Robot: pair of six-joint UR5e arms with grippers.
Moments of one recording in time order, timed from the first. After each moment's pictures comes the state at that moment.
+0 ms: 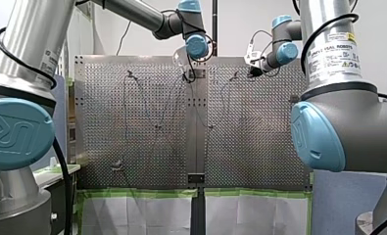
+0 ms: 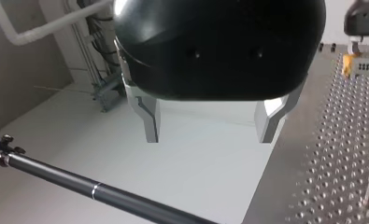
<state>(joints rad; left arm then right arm) -0.70 -1.81 -1.42 -2.70 -2.13 -1.84 1.78 -1.25 1.31 0.00 1.15 1.81</state>
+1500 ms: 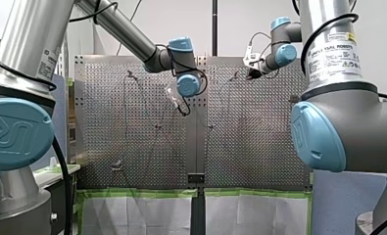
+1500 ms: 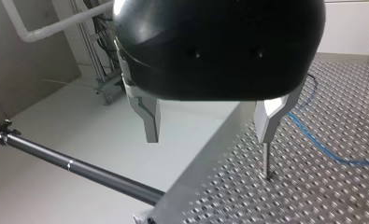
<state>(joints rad) -0.70 -1.81 -1.81 -2.31 -2.16 -1.88 1.79 -1.25 1.33 0.00 1.15 1.81</state>
